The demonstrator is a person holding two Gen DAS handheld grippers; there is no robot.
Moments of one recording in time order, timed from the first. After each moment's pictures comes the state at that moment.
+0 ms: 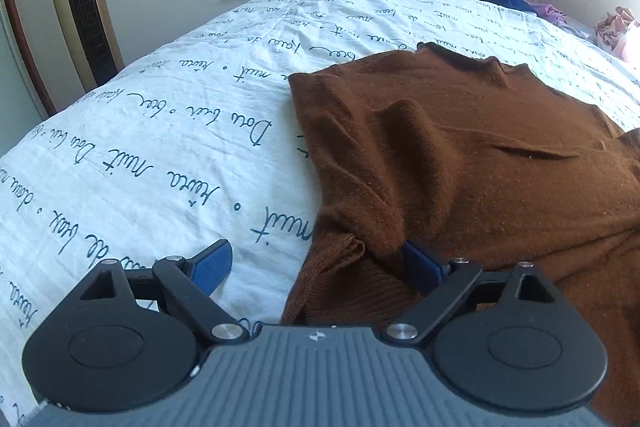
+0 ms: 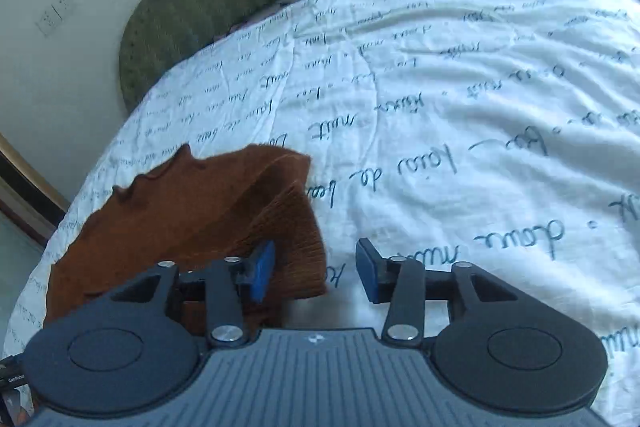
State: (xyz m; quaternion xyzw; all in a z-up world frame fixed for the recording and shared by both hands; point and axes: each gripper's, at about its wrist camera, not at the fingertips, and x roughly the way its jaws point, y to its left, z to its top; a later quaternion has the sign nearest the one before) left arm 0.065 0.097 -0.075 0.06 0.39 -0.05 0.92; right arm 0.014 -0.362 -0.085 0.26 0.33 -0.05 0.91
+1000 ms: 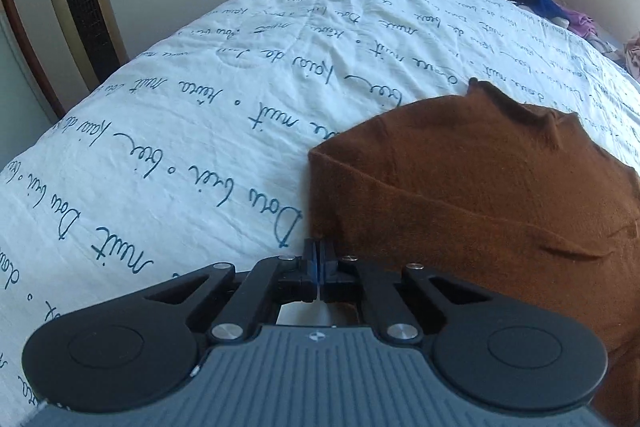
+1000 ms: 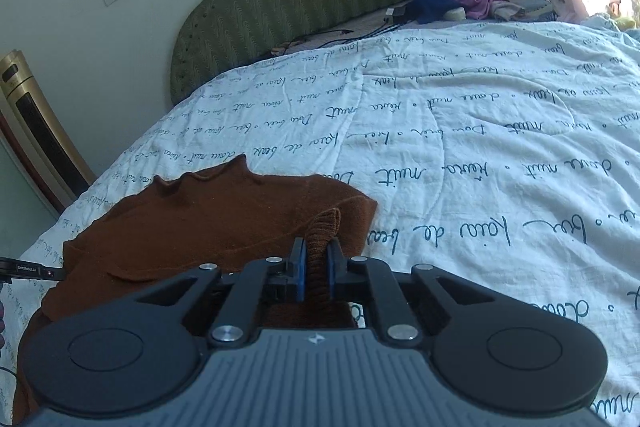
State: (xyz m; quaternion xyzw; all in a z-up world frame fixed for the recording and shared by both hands) left arm 0.164 0.115 -0.057 0.03 0.45 -0.04 0.89; right arm 0.031 -0.331 -0.055 0.18 0.30 0.01 0.94
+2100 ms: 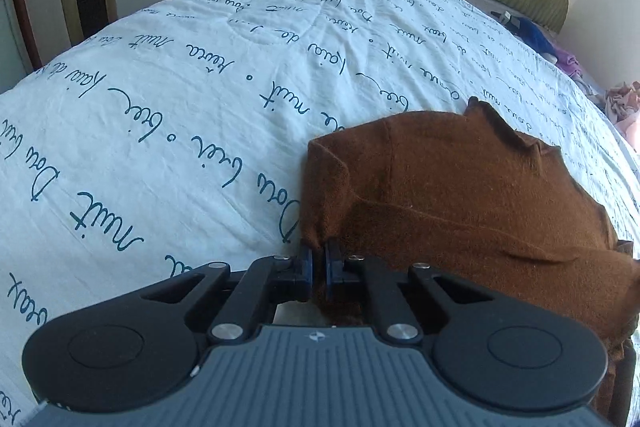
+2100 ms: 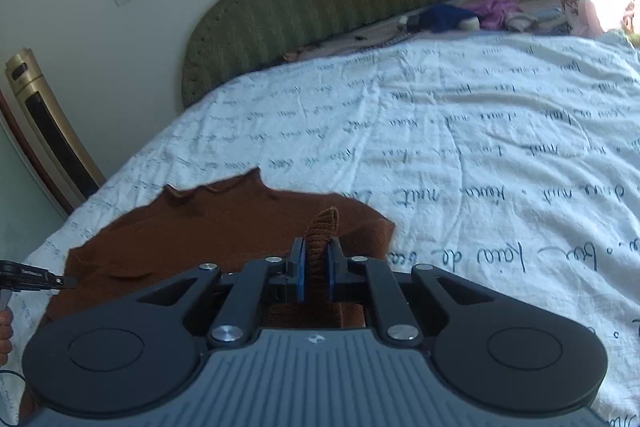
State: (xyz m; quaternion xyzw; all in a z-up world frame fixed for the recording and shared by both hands) left arm 0.170 0.146 -0.065 -0.07 0.46 -0.07 0.88; right arm 0.050 -0.332 -0.054 0.18 0.31 0.02 0.93
